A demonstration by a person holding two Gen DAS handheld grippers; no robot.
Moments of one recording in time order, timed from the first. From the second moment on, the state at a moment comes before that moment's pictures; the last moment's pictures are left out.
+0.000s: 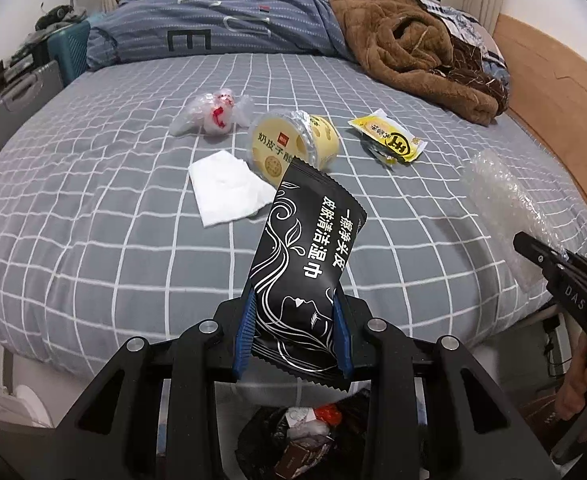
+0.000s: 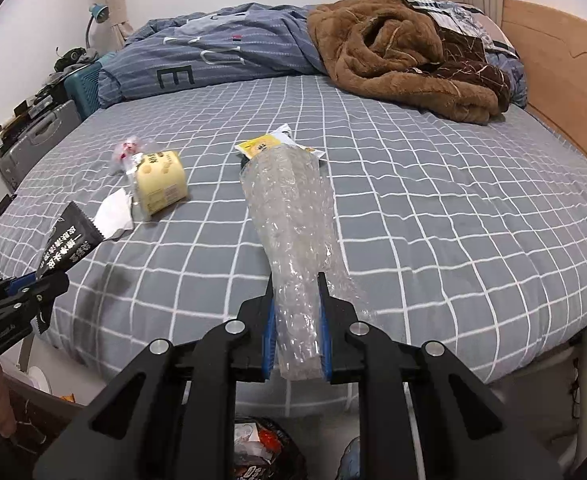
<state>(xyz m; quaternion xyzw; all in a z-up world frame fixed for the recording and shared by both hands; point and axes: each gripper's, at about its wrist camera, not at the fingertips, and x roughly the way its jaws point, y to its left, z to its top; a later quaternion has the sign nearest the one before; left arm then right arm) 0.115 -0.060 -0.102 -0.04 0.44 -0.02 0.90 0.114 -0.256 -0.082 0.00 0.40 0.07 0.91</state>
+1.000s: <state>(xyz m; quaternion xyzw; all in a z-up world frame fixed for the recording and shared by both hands) 0.031 -0.055 -0.114 -0.05 0.44 0.00 0.90 0.019 -0.247 -0.093 -0.01 0.40 0.09 0.91</state>
